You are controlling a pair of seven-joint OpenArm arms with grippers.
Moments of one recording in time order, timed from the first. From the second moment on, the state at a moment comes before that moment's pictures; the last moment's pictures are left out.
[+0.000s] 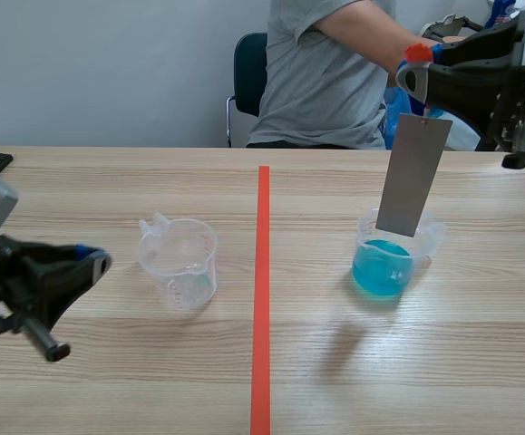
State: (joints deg) left arm 25.8 -44.0 9.9 95.2 -27.9 -21.4 -9.6; right arm 22.9 58.3 -36.0 82.5 26.2 45.3 32.6
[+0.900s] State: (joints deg) left arm 57.8 -33.2 -8.2 93.2 -26.1 -20.4 -12.3; right arm 22.9 46.3 -36.0 67.2 12.8 45.3 36.1
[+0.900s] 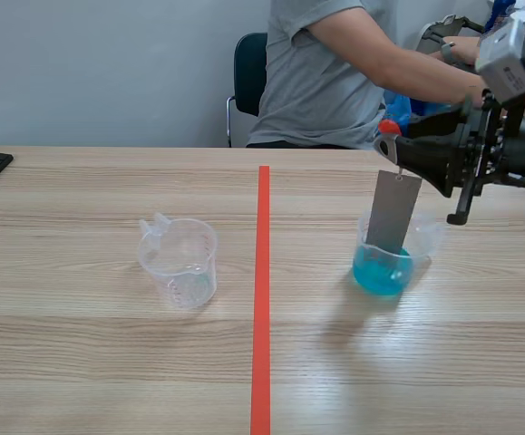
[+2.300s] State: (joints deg) left arm 57.5 -31.5 -8.2 93.2 -26.1 -20.4 -12.3; right arm 22.9 42.9 -35.8 62.5 4.1 45.3 39.1
